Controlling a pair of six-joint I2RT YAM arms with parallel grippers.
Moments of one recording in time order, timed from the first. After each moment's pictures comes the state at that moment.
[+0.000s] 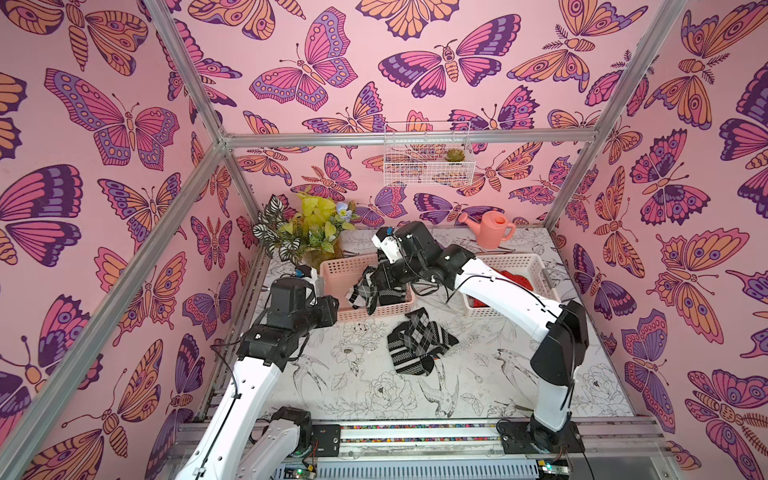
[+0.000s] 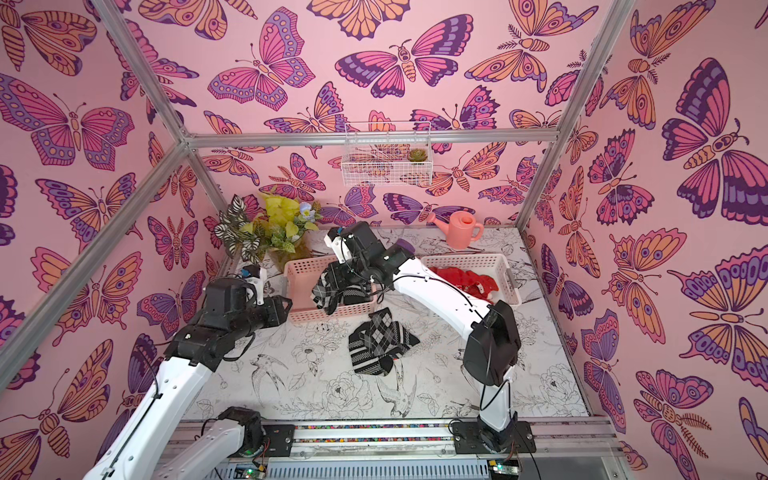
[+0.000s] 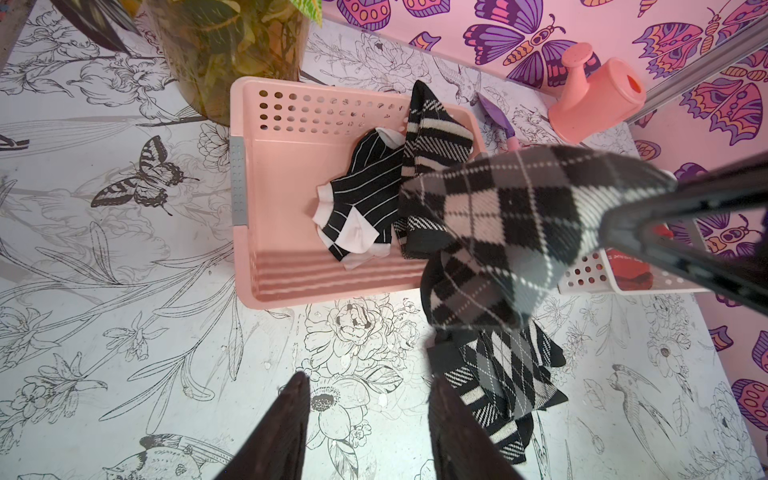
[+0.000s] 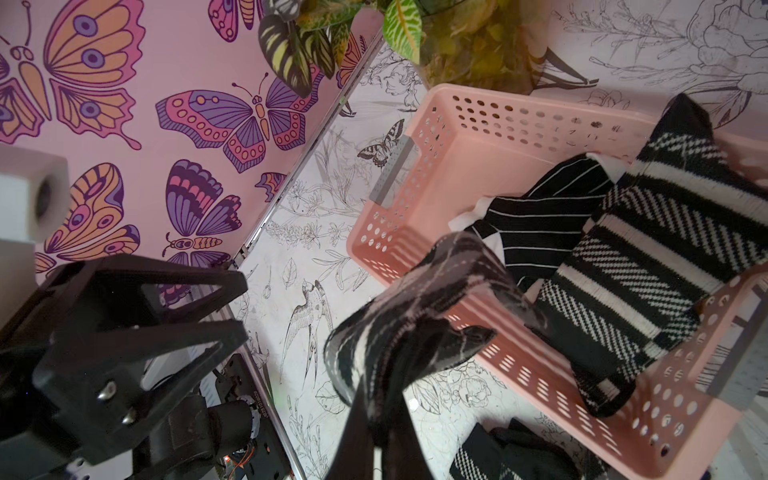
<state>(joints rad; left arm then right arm) -0.19 0.88 0.90 -0.71 0.13 -0.35 0.80 1.93 1.87 -0.64 -0.35 0.41</state>
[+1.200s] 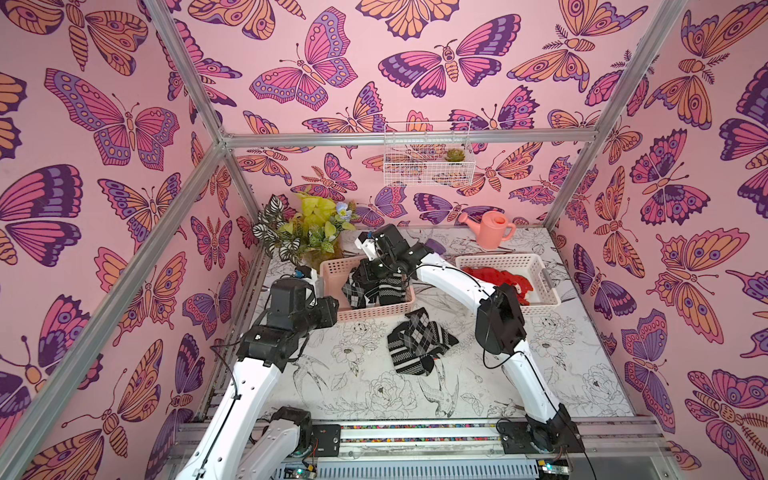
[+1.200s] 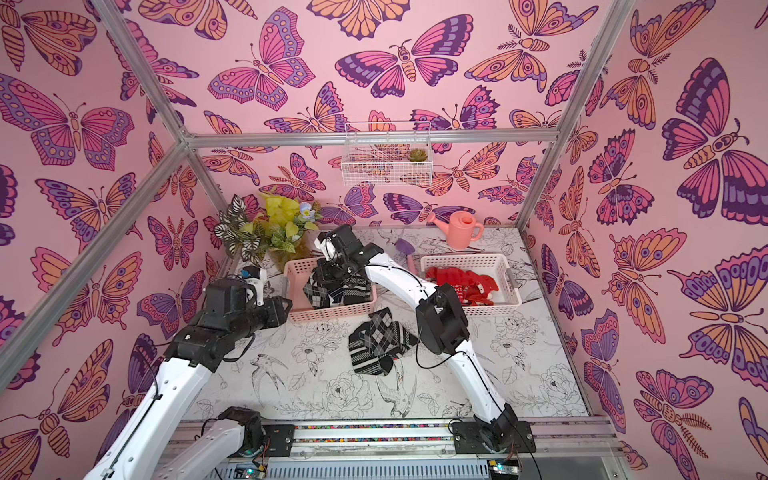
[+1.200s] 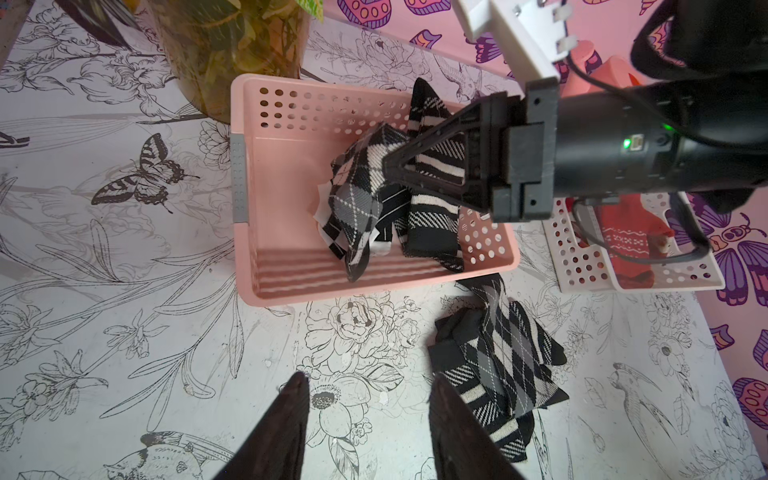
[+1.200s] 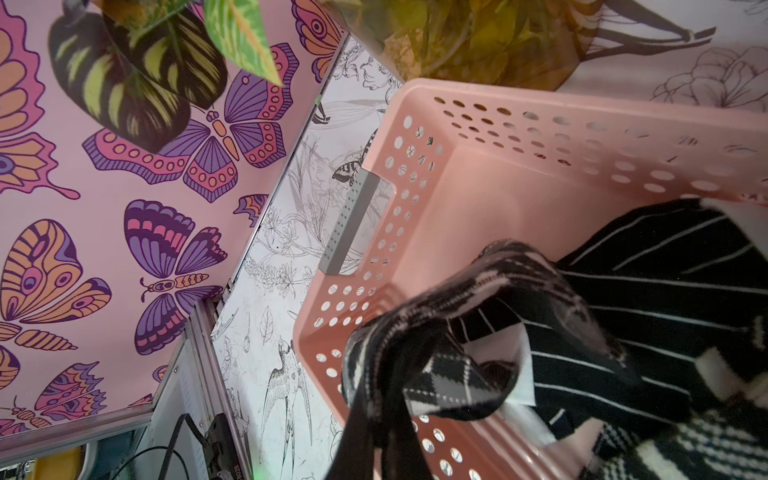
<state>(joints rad) -0.19 0.88 0.89 -0.71 0.13 -0.35 0.76 2.39 2.22 -0.58 -0.49 0.48</state>
